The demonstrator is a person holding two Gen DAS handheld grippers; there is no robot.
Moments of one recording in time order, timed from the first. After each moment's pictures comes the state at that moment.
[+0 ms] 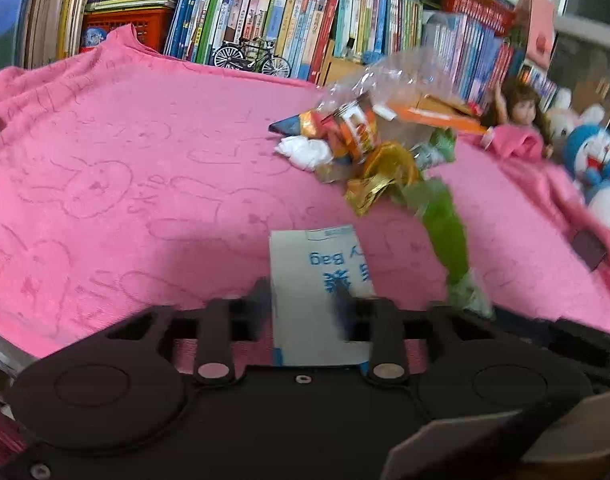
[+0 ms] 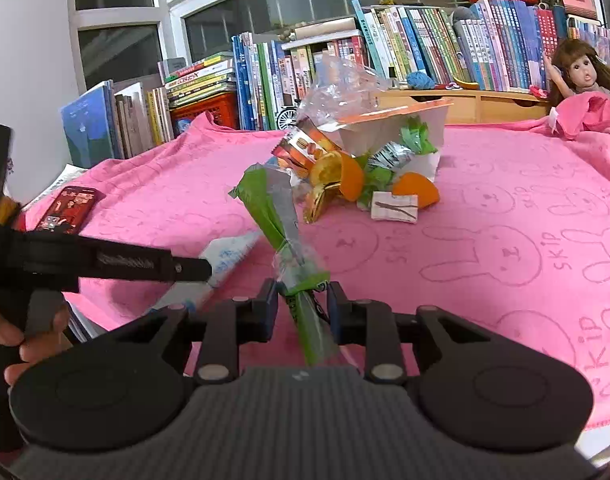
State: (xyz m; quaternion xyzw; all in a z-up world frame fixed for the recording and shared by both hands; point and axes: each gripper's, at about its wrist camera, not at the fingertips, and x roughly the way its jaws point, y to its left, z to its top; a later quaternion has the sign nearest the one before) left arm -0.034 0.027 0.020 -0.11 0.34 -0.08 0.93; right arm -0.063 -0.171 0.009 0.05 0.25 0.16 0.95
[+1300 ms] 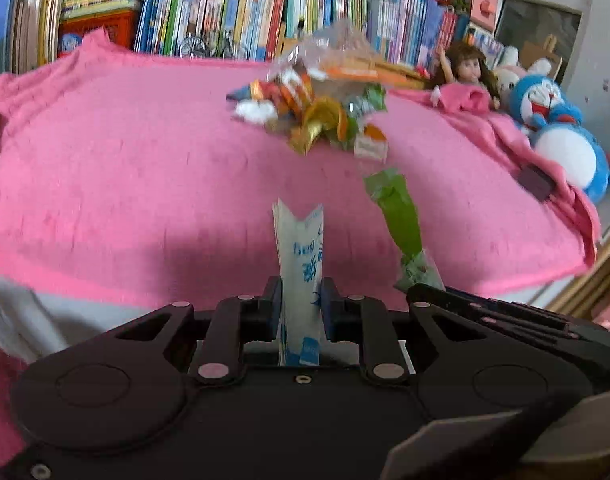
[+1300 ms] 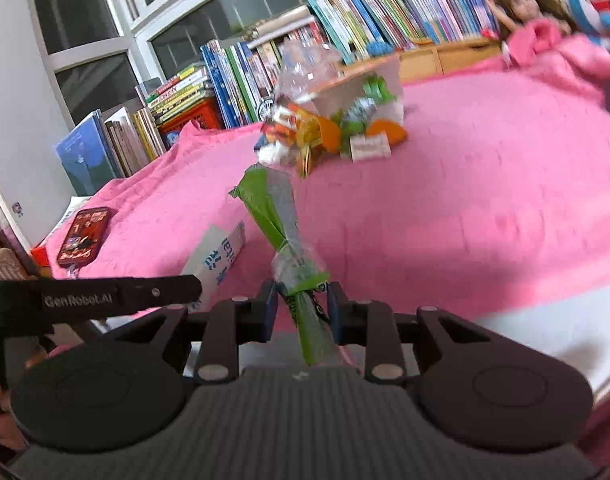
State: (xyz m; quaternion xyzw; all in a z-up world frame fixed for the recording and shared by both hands) left arm -0.128 0.011 0.030 -0.06 0.36 -0.12 0.92; right arm -0.139 -0.184 -0.008 0.16 0.29 0.13 0.93
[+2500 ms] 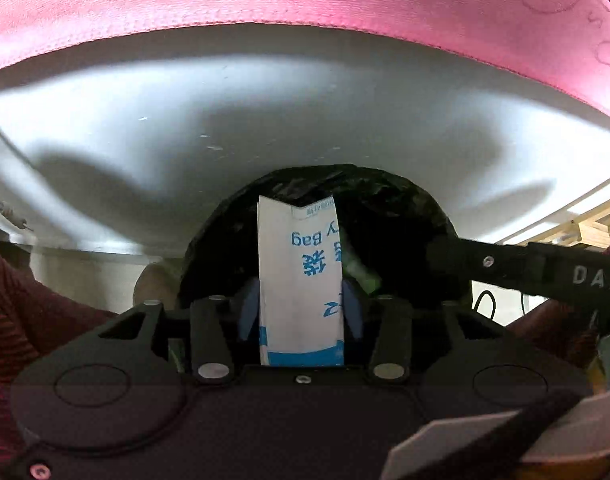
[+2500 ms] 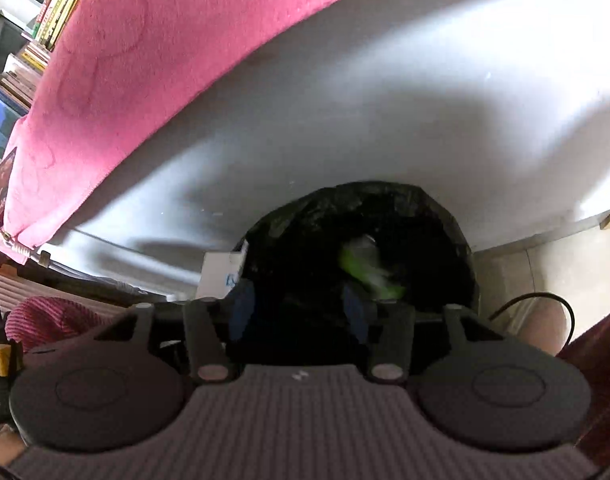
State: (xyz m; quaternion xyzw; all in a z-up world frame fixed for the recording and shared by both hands) left arm -0.103 0.012 -0.138 -0.02 0.57 -0.08 0.82; right arm -0.095 -0.183 -0.149 0.28 0.51 0.10 0.81
